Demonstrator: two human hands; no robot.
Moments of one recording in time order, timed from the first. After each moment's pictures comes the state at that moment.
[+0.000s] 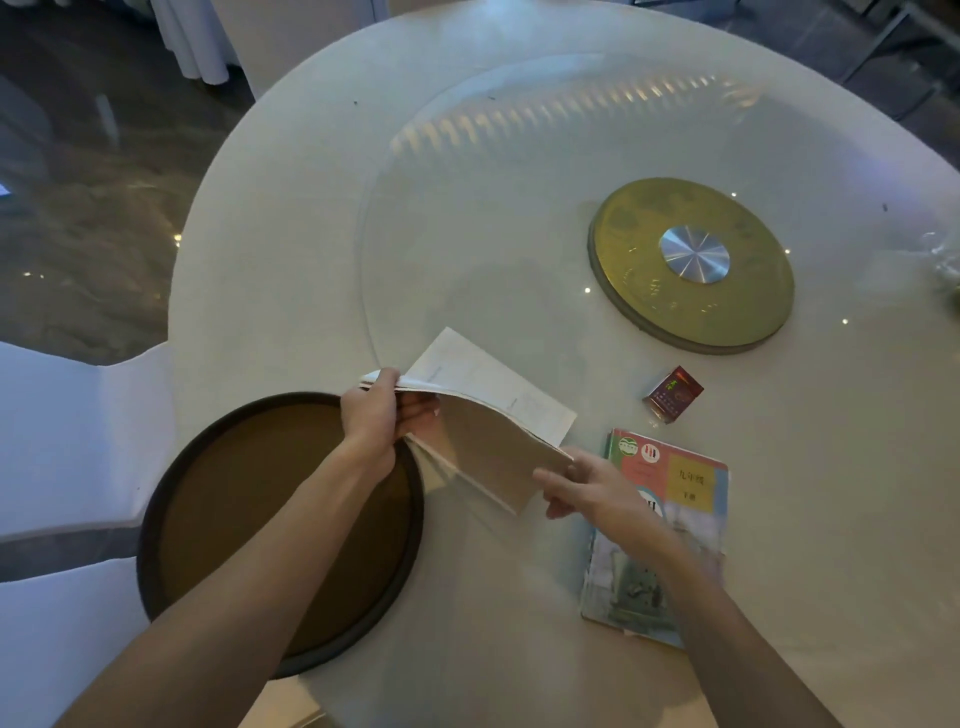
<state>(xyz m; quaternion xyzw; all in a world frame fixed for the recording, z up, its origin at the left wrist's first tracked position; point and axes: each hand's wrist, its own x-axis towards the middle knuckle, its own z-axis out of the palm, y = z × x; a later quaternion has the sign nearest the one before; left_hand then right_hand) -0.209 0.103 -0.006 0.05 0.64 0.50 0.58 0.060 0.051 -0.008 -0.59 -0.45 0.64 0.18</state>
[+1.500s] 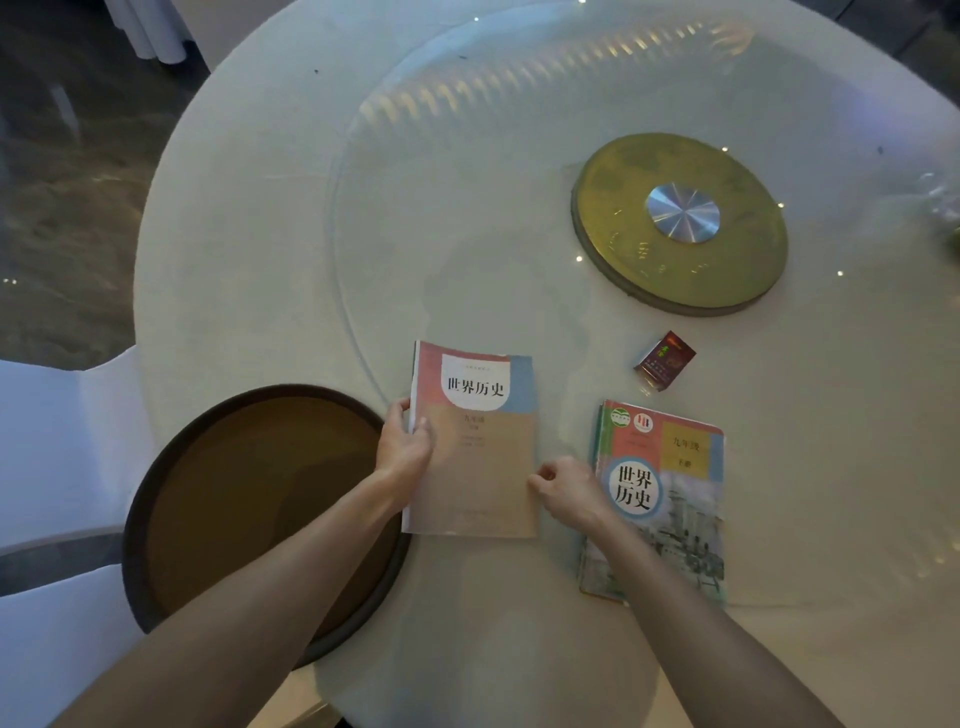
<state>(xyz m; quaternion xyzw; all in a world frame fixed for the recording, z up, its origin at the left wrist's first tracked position) -0.174 0.069 -0.077 0.26 0.73 0.30 0.55 0.053 0.043 -0.093 -0.74 -0.53 0.40 -0.05</state>
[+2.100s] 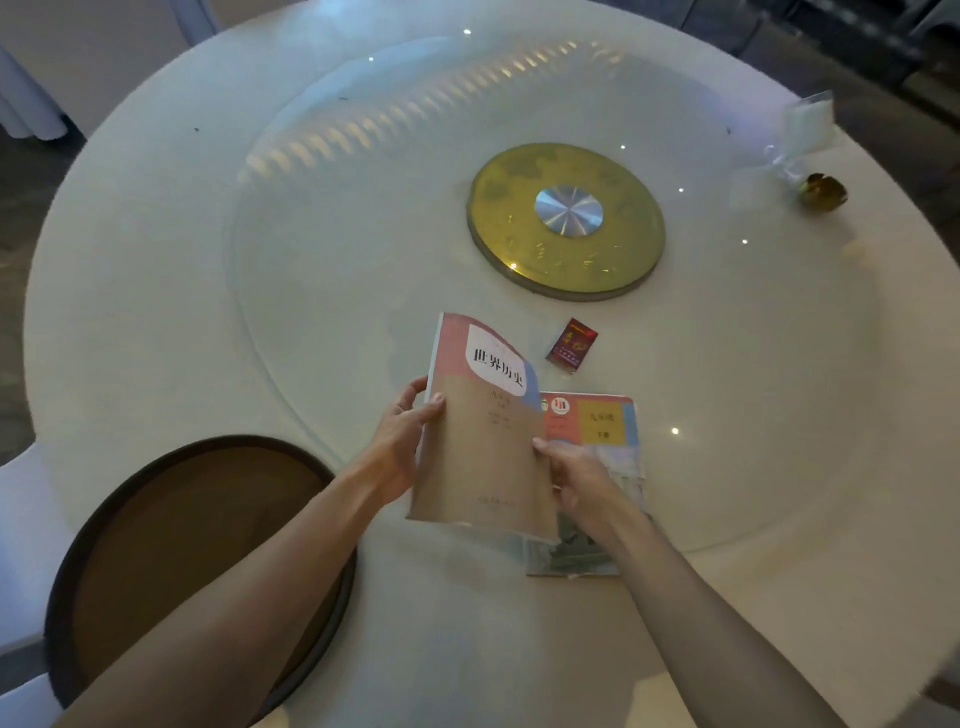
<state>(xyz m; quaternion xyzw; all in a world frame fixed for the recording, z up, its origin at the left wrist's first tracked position) -0.095 0.092 -0.018 0.23 0.54 0.31 0.75 0.131 0.010 -0.041 -0.65 -0.17 0.64 0.36</state>
